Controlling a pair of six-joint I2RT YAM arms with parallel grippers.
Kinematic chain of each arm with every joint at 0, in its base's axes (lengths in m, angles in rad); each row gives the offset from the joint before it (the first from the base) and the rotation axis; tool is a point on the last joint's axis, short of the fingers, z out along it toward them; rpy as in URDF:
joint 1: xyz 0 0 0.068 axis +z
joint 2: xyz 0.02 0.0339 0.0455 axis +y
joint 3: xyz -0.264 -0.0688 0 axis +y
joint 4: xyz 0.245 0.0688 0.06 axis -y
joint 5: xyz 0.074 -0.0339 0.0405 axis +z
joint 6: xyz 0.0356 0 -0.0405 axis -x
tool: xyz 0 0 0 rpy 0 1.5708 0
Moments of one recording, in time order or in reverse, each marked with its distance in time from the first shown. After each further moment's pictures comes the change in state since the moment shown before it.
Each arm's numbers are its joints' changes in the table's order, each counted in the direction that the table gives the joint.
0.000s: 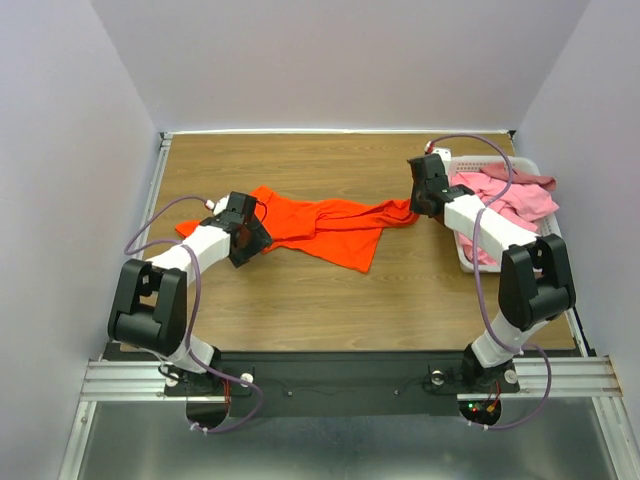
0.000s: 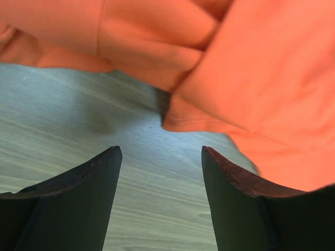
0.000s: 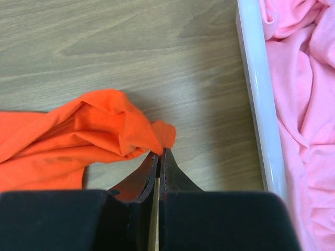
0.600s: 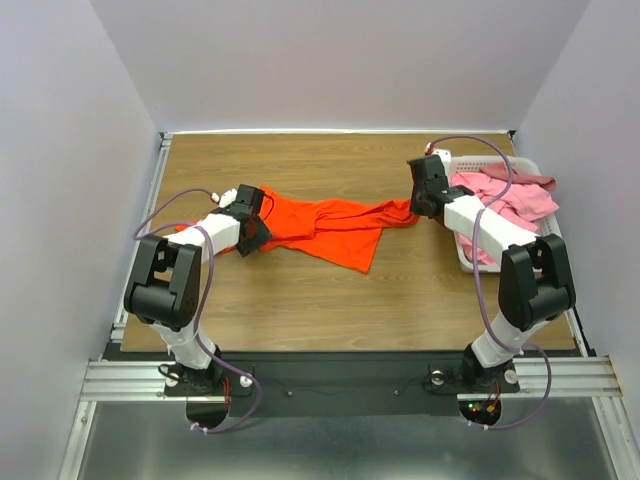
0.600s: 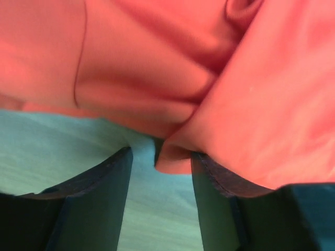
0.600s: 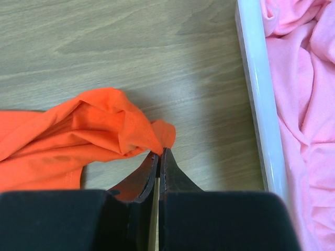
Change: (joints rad) left arm 0.000 0.162 -0.074 0.045 0.067 0.006; right arm 0.000 0.000 0.007 0.000 -0.002 -0.003
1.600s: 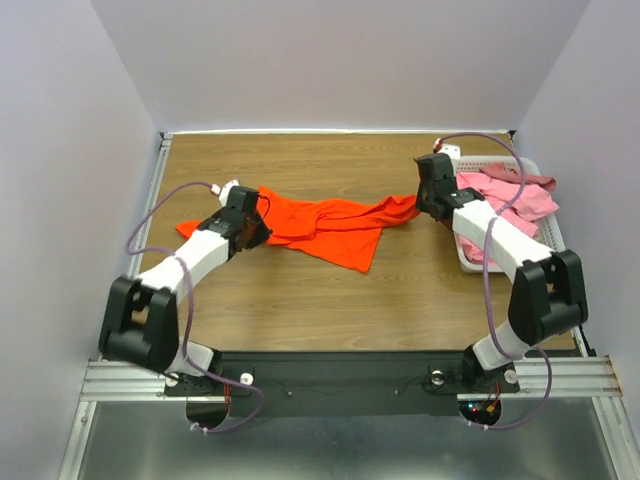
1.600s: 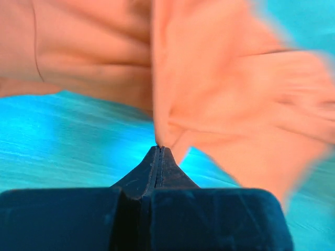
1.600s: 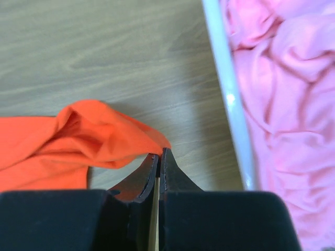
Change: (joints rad) left arm -0.041 -0.194 0.075 0.056 -0.076 -0.068; right arm 0.000 -0.071 0.023 -0.003 -0.027 0.000
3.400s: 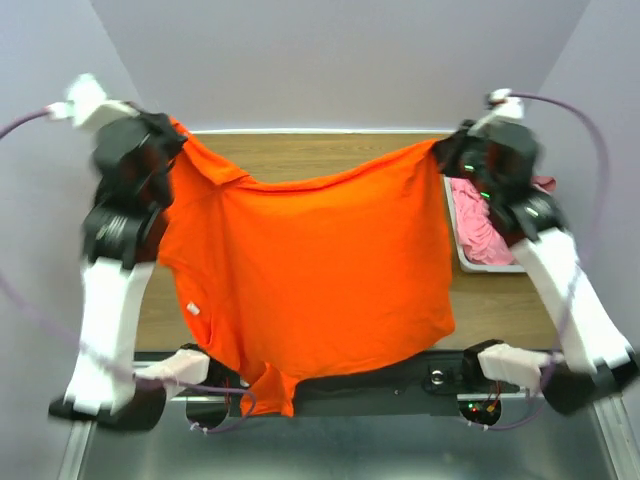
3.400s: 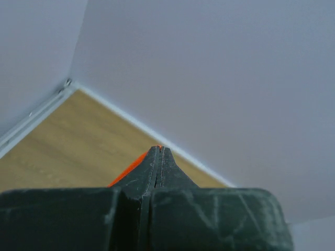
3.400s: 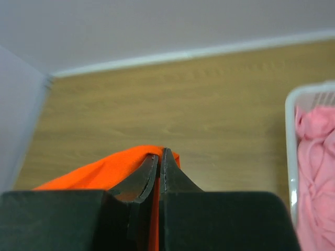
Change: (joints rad) left arm 0.066 -0.385 -0.864 -0.284 0.400 -0.201; right arm 0.000 -0.475 -0.281 -0.080 0.367 -0.023
